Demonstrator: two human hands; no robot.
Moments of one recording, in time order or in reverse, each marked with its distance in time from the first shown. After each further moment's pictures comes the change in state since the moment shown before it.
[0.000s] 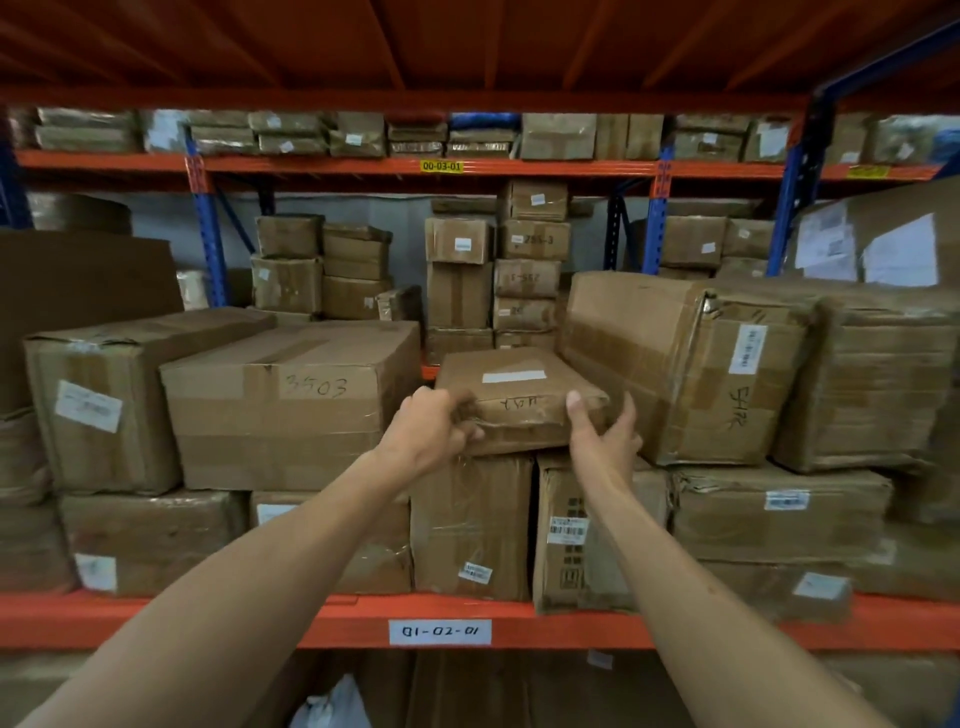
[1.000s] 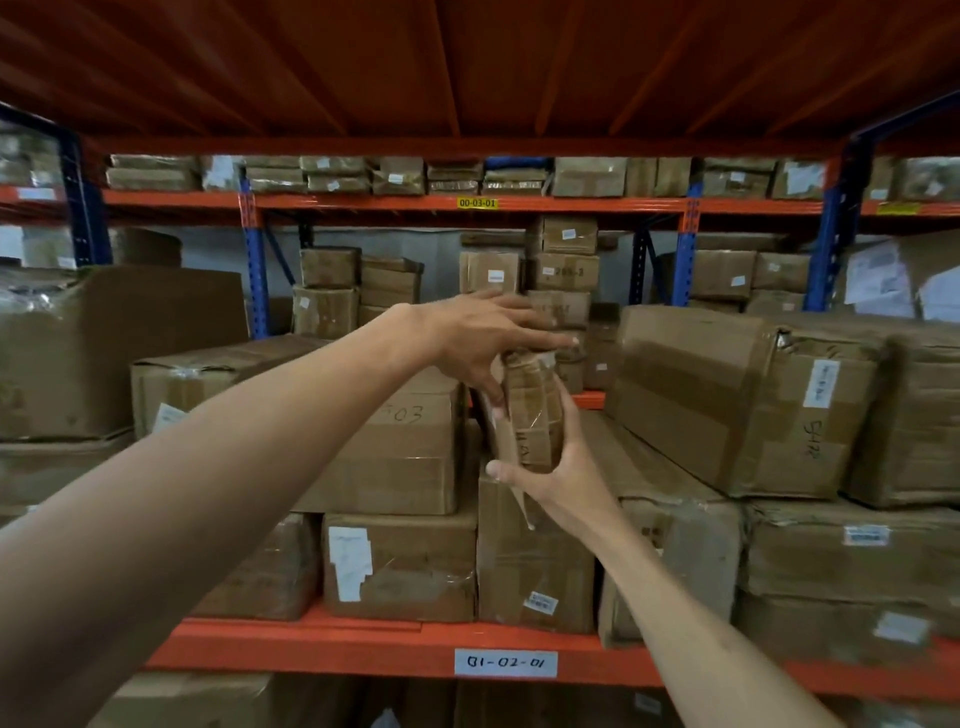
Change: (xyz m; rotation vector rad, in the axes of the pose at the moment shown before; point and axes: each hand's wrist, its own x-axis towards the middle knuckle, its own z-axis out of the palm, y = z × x) left_hand 0.058 0.019 -0.157 0.851 -0.253 0.753; right_hand -0.082 -0.030 0.066 -0.101 -0.523 -0.512
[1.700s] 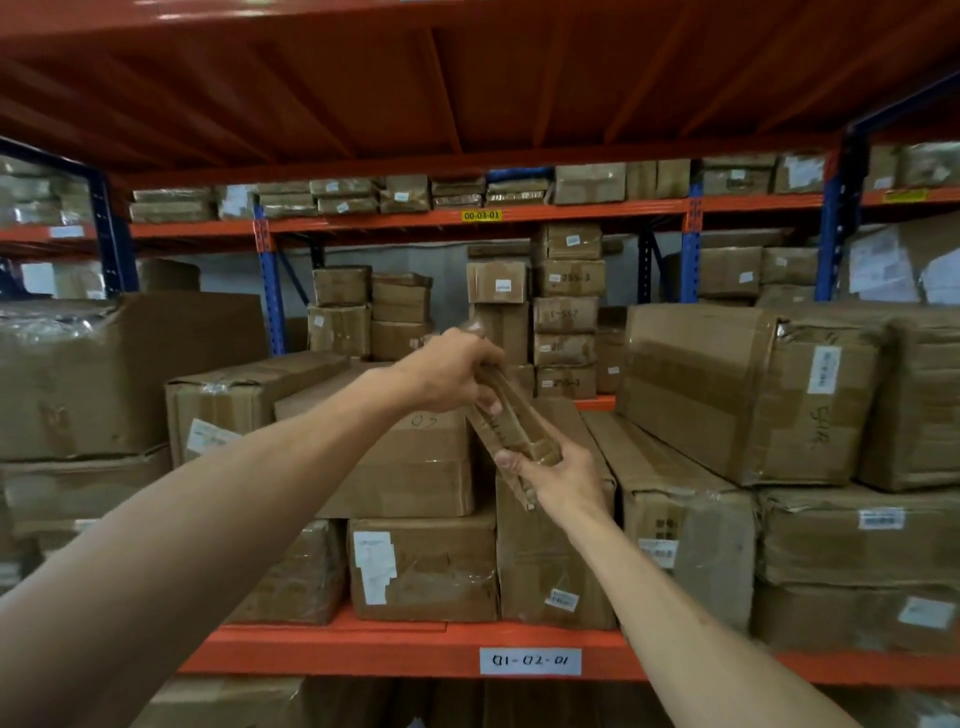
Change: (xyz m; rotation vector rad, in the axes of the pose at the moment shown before) left_hand -0.049 0.026 0.022 -0.569 0.180 -0.342; right_hand 0.001 0.003 0.030 0.084 0.157 0.243
